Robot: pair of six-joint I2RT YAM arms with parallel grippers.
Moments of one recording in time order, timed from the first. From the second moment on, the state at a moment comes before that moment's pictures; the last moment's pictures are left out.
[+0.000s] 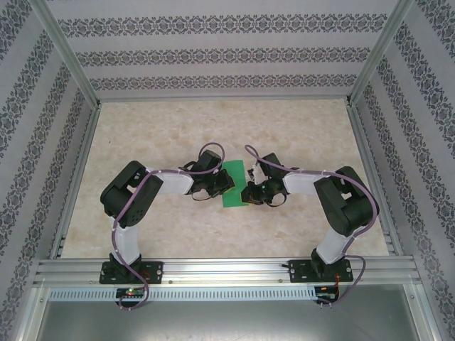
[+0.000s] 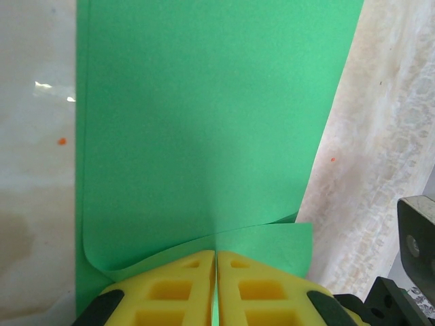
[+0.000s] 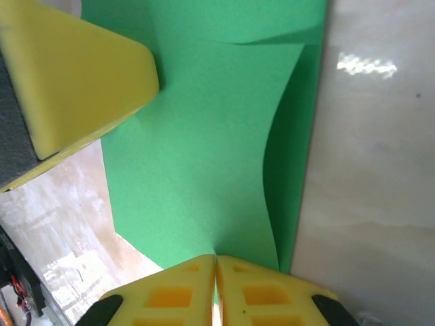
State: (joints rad) left arm -0.65 1.93 0.98 0.06 0.38 -1.13; right arm 0.48 1.73 0.77 -0.24 -0.60 0.48
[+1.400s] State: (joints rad) left arm -0.65 1.93 0.99 0.05 0.42 -1.10; right arm 0.46 1.43 0.64 -0.29 -0.54 0.64
